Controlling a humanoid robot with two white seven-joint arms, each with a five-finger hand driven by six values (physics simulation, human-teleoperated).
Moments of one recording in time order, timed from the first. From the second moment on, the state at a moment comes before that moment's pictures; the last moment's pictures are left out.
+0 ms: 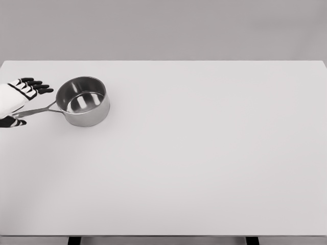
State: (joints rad) left arm -0.24 1.00 -0.31 -1.39 -0.58 -0.61 -0.01; right arm -0.03 0.00 0.15 0.14 0.07 -0.28 0.27
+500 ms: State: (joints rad) left arm -0.27 0.97 -0.31 -1.35 -0.61 -0.61 -0.02; right arm -0.03 0.00 0.15 0.14 0.07 -0.28 0.27
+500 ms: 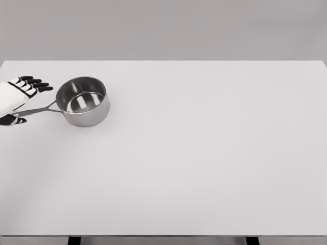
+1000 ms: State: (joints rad) left arm -0.30 0.97 -0.31 -1.31 -0.61 -0.61 -0.02; right arm -0.03 0.00 0.15 0.14 0.07 -0.28 0.27
